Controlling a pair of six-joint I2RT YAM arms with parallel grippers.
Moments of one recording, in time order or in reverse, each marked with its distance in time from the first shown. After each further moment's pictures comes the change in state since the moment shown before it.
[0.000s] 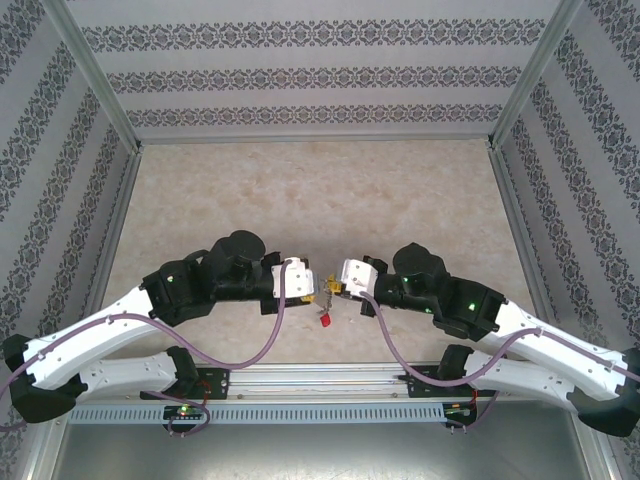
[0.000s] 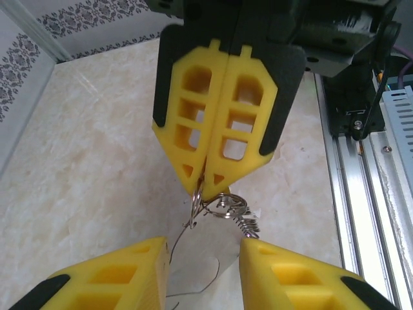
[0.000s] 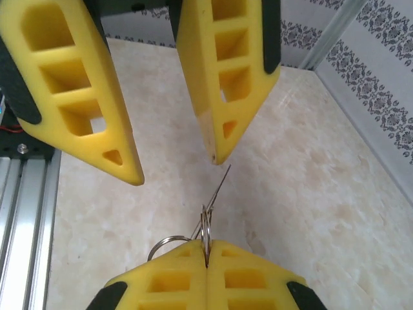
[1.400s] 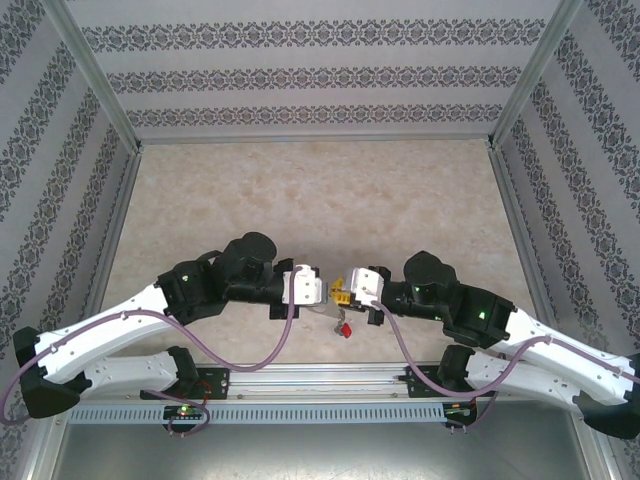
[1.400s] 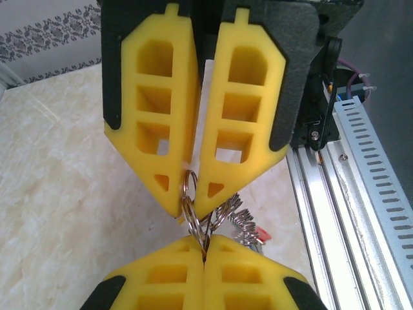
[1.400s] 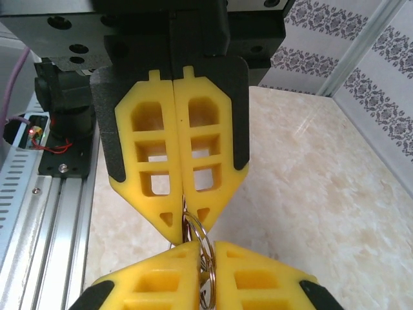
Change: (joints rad) left arm -0.004 0.026 -0.050 0.079 0.153 0.017; right arm 0.020 -0.089 -0.046 0.031 -0.084 0.043
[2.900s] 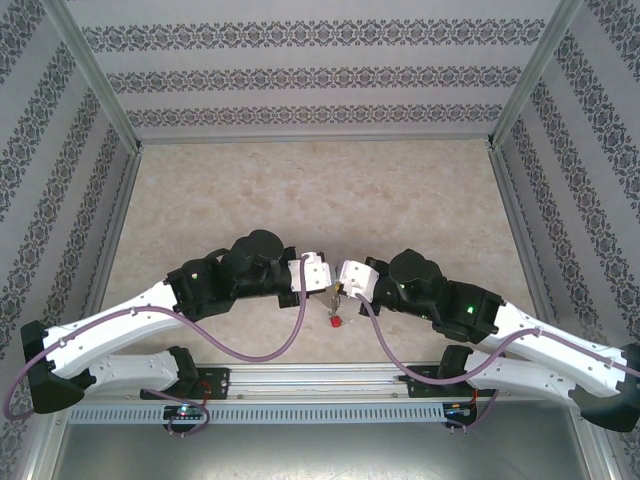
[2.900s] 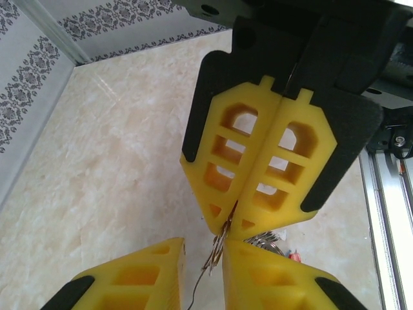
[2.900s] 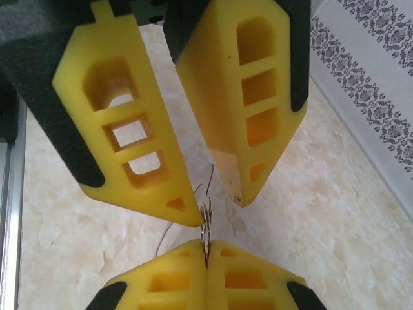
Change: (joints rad) left arm -0.009 0.058 0.020 0.069 -0.215 -0.040; right arm 0.015 0.073 0.024 -0.042 0.214 -0.032
